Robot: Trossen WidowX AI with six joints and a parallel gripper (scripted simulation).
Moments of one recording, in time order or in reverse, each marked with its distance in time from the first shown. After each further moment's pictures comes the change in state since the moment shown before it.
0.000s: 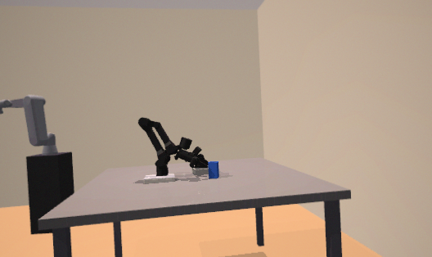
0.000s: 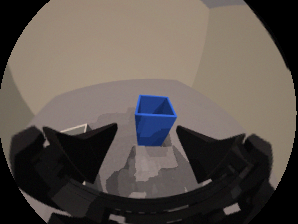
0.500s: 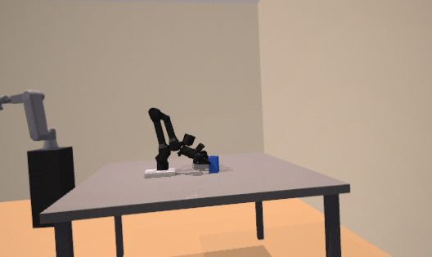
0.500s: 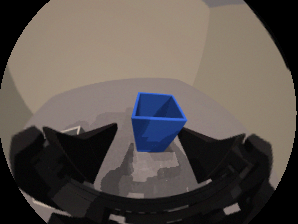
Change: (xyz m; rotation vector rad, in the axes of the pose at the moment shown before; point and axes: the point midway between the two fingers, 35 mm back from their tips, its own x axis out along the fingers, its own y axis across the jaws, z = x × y) arm 0.022 0.000 -0.005 0.000 0.002 0.000
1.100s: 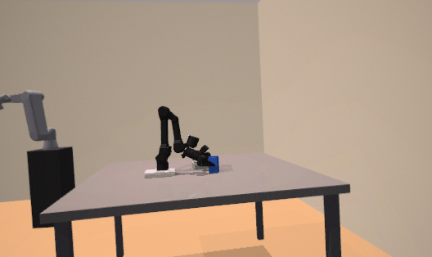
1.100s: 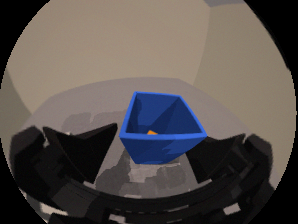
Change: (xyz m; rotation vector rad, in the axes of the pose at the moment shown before) arm 0.027 -0.001 -0.001 0.002 -0.001 -0.004
